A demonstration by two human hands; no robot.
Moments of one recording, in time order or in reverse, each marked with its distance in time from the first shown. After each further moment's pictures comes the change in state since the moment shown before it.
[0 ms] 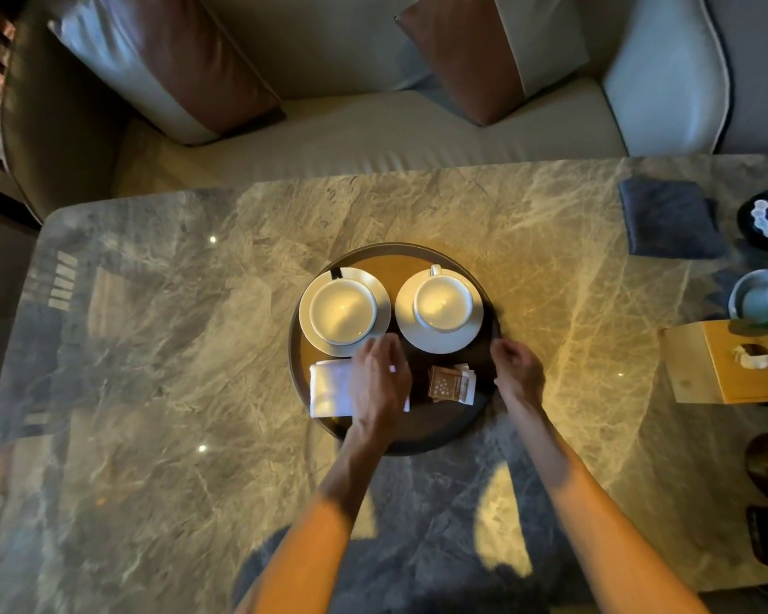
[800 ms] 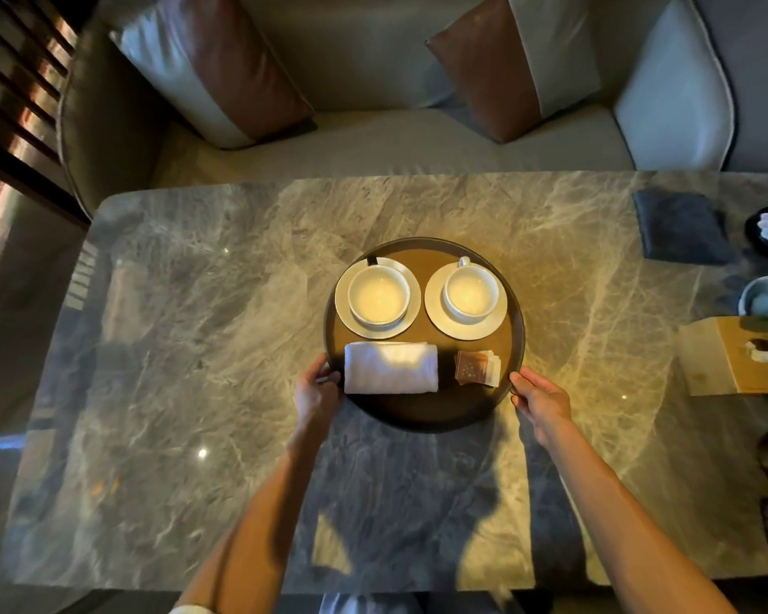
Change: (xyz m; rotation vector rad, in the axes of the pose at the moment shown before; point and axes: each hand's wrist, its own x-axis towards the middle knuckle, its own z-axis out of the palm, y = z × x) left_hand -0.019 -0.129 -0.060 -0.572 -0.060 -0.571; right_hand -0.031 0.038 -0.016 0.345 -0.126 0.365
